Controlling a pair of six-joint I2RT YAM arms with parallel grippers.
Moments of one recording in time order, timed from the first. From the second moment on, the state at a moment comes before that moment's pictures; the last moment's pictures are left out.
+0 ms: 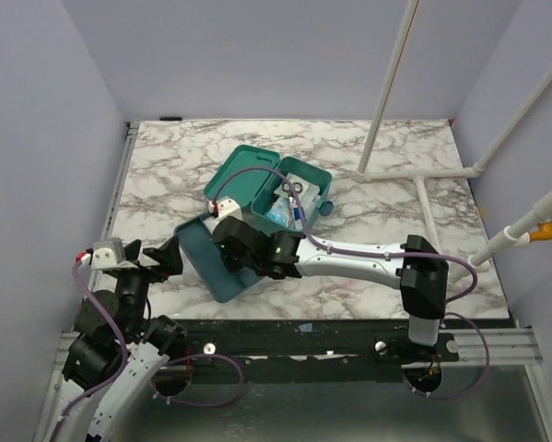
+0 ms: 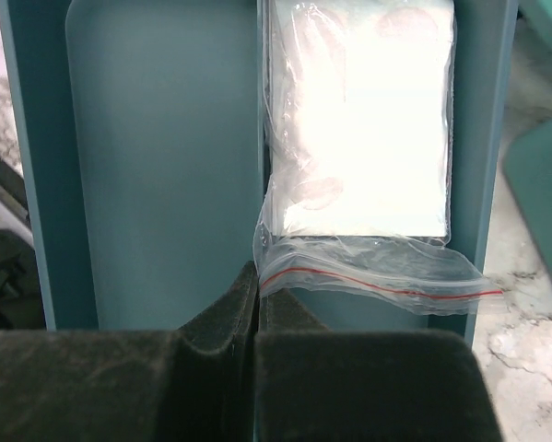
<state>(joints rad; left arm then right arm) -0.55 0.00 0.64 -0.59 -0.52 -0.30 1.26 1.87 1.53 -0.35 0.31 0.48</state>
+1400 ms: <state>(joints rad) -0.55 0.00 0.64 -0.59 -0.54 -0.32 0.93 2.12 2.17 -1.11 0.84 1.24</state>
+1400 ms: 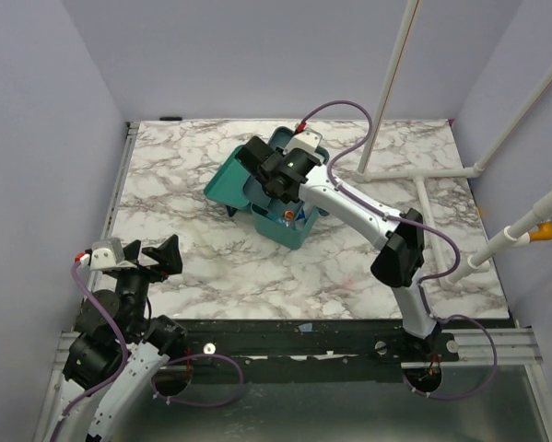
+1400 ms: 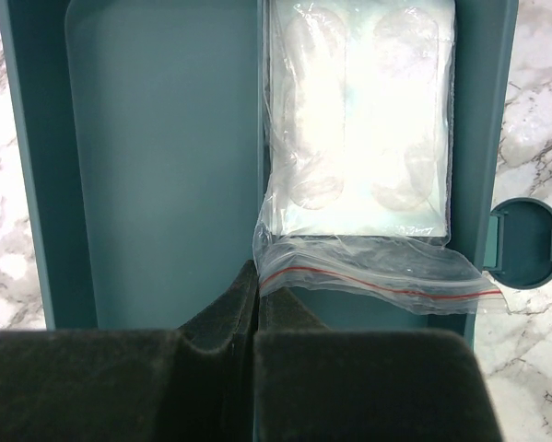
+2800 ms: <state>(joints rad) -0.55 0.00 0.64 -0.59 -0.54 -0.32 0.87 2.18 2.07 -1.12 0.77 1.25</state>
